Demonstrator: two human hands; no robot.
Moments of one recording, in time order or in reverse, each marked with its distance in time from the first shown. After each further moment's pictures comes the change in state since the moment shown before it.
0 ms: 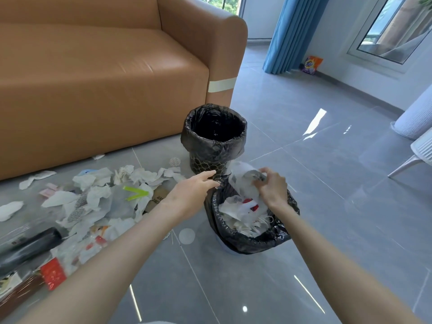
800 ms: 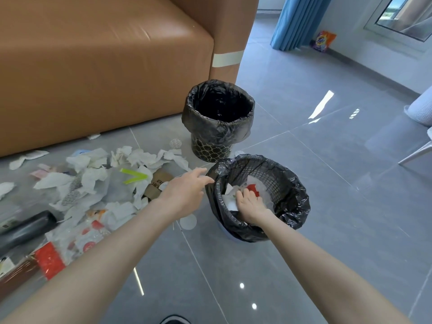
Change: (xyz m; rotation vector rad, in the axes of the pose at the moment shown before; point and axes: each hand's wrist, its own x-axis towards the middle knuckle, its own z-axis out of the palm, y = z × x) left_hand -0.010 -0.012 0.022 -0.046 -0.167 -0.151; right_hand -0.020 0.056 0.109 -0.810 -0.654 -0.234
